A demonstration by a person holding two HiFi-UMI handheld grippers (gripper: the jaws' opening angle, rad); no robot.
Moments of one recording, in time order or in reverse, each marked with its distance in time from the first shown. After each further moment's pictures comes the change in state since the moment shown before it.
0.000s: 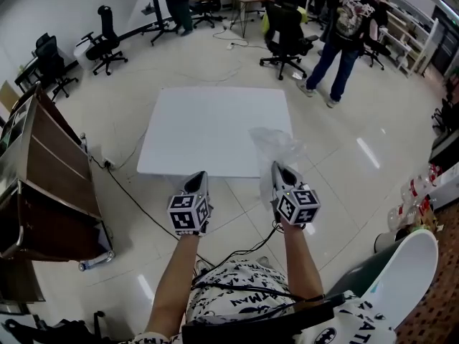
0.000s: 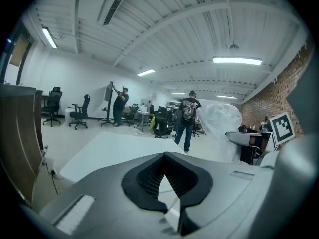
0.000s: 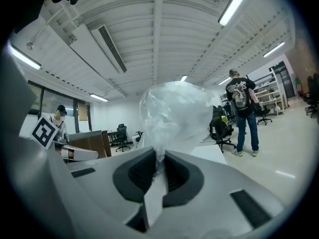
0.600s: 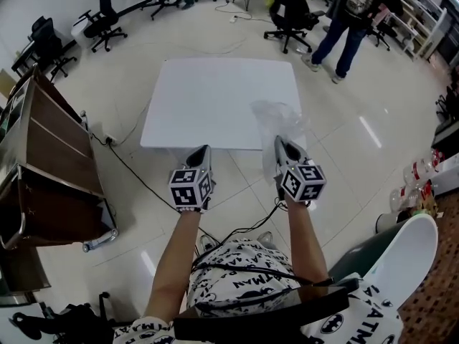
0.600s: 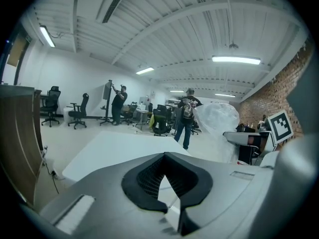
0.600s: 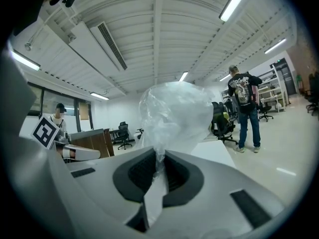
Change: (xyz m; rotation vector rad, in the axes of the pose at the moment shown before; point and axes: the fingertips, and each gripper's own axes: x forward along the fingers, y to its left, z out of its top) left arm -0.007 0.012 -0.001 0.013 0.024 -0.017; right arm 0.008 0.021 -0.008 0.009 0.034 0.011
